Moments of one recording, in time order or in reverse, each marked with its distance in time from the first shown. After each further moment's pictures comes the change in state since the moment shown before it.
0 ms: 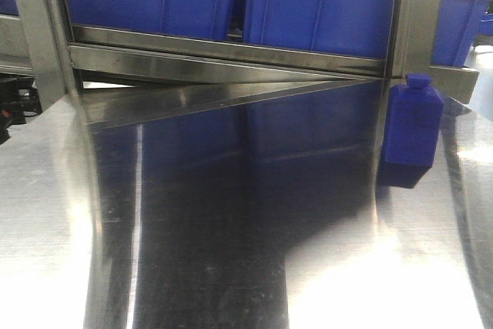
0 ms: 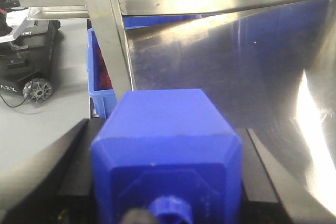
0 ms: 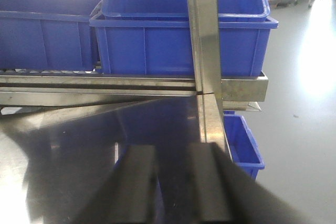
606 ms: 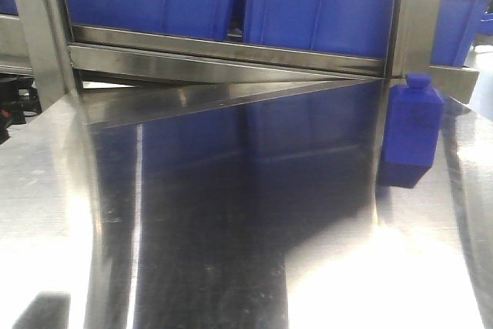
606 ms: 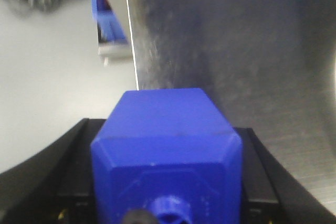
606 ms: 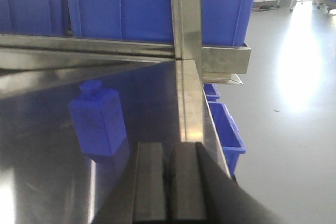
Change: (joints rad) left arm 0.000 0.445 -0.362 -0.034 0.255 0.000; right arm -0.007 -0.225 0.474 -0.047 -0.284 0.002
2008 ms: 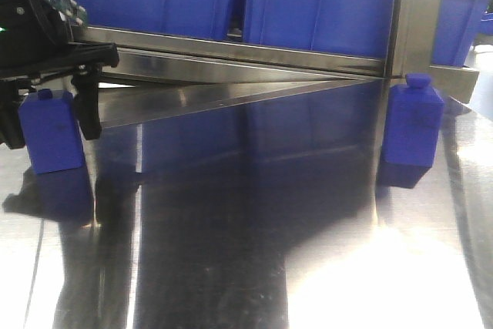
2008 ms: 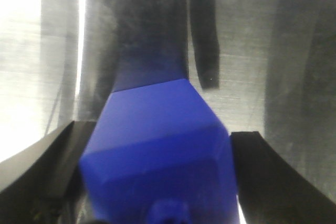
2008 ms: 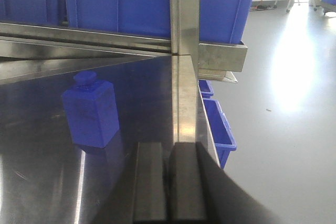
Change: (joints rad) left arm 0.126 0.767 -0.245 -0.339 0.017 -0.069; right arm 0.000 0.000 0.000 -0.063 0.026 0.000
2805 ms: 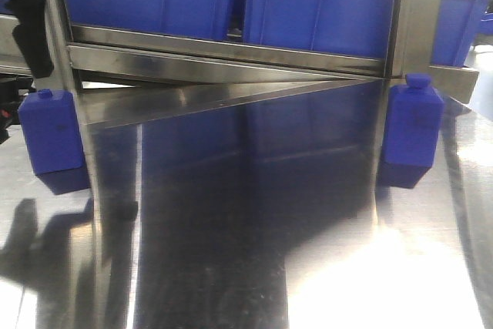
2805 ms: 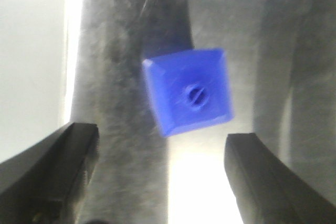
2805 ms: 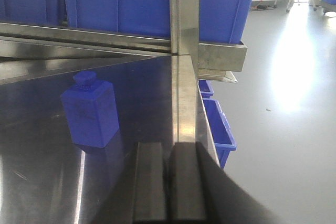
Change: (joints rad) left arm 0.050 -0.225 0.028 -0.037 0.080 0.058; right arm 0.000 0.000 0.000 0.000 0.000 0.000
